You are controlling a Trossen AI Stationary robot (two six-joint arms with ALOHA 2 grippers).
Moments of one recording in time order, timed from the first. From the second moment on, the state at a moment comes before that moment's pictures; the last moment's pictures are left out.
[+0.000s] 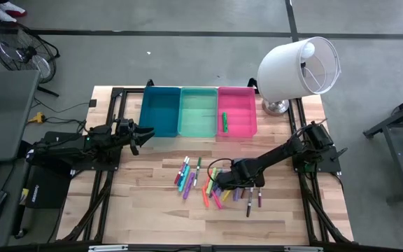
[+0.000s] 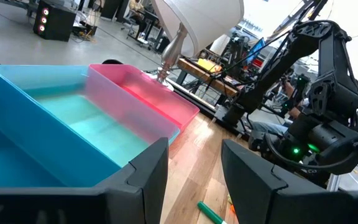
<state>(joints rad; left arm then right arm) 0.10 0.02 0.04 0.00 -0.22 -0.48 0.35 1.92 1.20 -0.80 -0.07 1.90</state>
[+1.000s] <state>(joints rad) 0.10 0.02 0.04 0.00 -0.22 -0.48 0.35 1.92 1.20 -0.78 -0.09 1.90</state>
